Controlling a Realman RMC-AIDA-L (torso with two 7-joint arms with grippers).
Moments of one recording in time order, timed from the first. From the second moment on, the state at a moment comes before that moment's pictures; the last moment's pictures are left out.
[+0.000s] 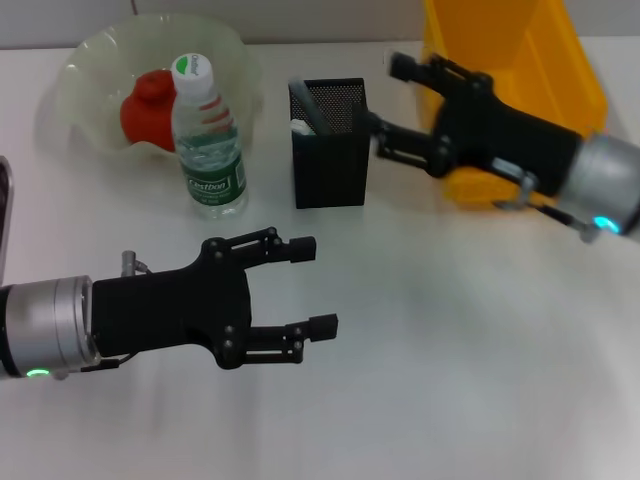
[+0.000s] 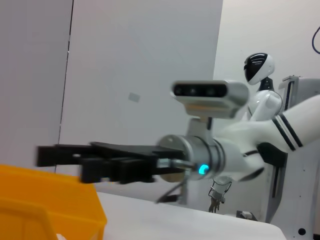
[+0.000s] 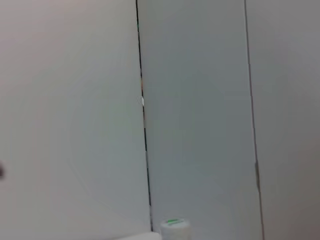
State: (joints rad) left arm -0.39 -2.07 1.09 0.53 1.58 1.69 -1.04; right arm 0.51 2.09 -1.22 -0.46 -1.13 -1.33 0.92
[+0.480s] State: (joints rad) left arm -0.39 -2.07 1.09 0.53 1.57 1.69 -1.04; right arm 0.22 2.08 -1.22 -0.53 -1.22 -1.66 0.79
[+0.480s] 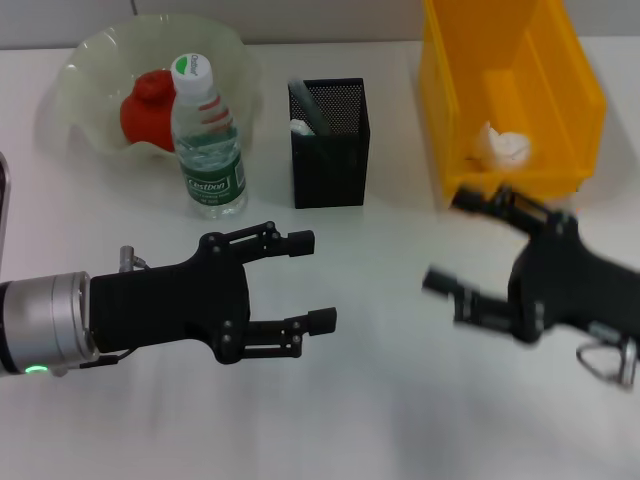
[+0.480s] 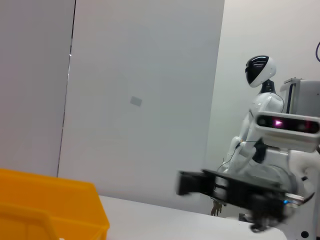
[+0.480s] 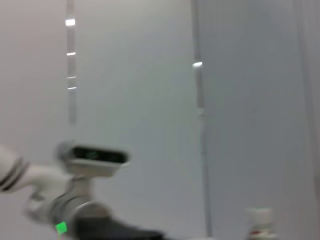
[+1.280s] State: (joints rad) left arm -0.31 -2.06 1.06 0.53 1.57 1.76 -1.04; right arm 0.25 2.08 -1.23 -0.42 -1.35 -1.71 0.76
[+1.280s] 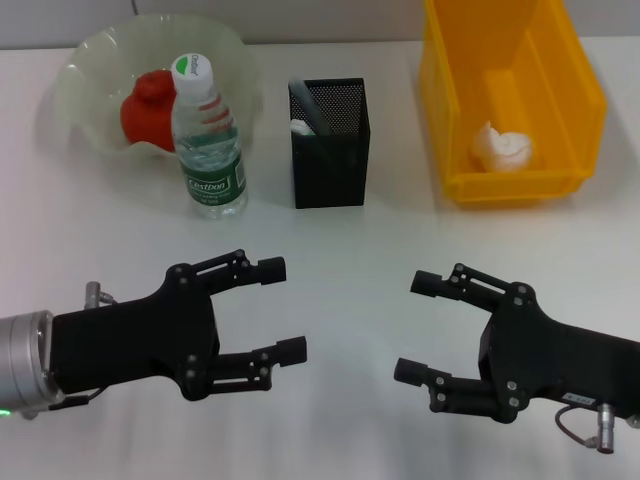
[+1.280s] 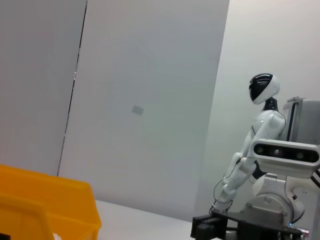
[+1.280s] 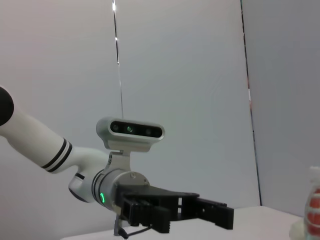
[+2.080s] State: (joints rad) left arm -0.25 -2.06 1.07 0.53 1.58 1.78 -1.02; right arm 0.28 2.09 -1.24 -0.39 -1.38 -1.70 0.76
